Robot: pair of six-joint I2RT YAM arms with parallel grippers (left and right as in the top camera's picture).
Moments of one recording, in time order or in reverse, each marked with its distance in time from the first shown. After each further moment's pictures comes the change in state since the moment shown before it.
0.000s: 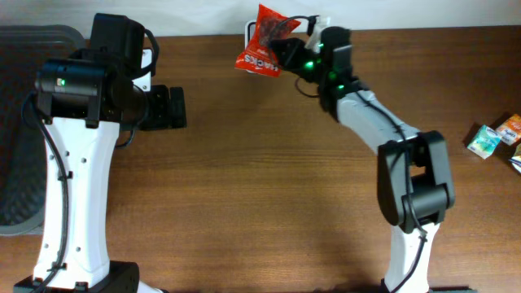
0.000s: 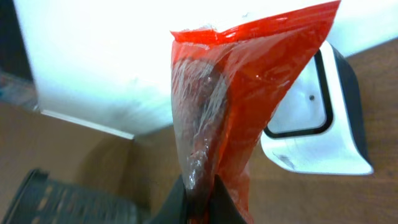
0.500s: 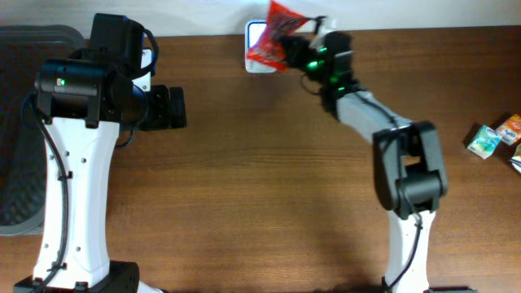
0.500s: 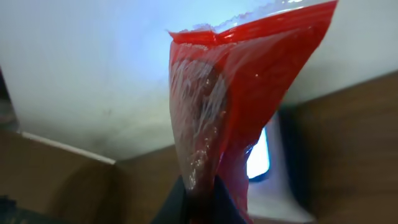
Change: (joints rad) left arm 0.000 0.000 0.000 0.000 0.000 0.000; right arm -0.098 0.105 0.023 0.141 -0.019 -0.043
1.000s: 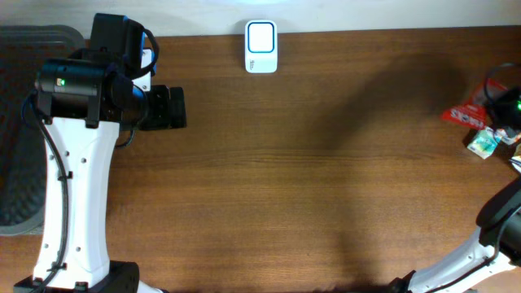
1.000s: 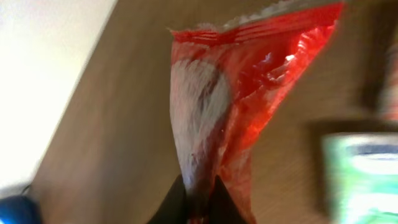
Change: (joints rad) left arm 0.000 0.000 0.000 0.000 0.000 0.000; right arm -0.881 -0.210 0.030 -0.987 -0.030 -0.479
